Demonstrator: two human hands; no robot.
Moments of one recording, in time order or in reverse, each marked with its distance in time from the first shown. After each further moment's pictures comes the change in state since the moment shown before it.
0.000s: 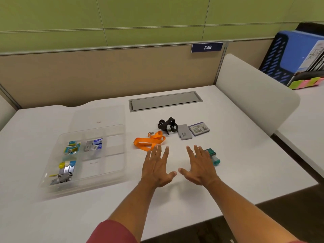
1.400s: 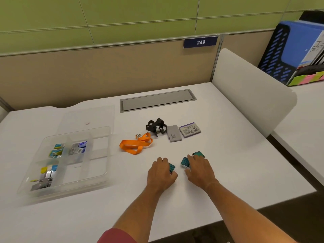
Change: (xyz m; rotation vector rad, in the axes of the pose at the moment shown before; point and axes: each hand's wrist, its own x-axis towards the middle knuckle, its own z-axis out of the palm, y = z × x) left_hand 0.032 0.085 0.016 -0.251 -0.002 -0.228; right_hand 0.018 0.068 0.010 0.005 0.001 -0.019
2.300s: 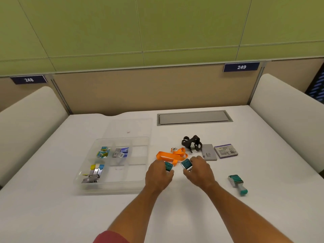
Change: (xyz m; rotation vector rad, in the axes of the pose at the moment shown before) left_hand -0.012 -0.102 -0.087 -0.155 0.277 -0.229; right_hand 0.044 -0.128 -0.032 0.302 0.111 -0.076
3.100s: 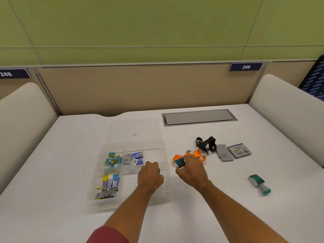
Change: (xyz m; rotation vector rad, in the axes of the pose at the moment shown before) left_hand 0.070 -0.120 -0.048 0.237 -0.177 0.088; right_hand 0.027 -0.120 0.056 0.017 0.050 0.048
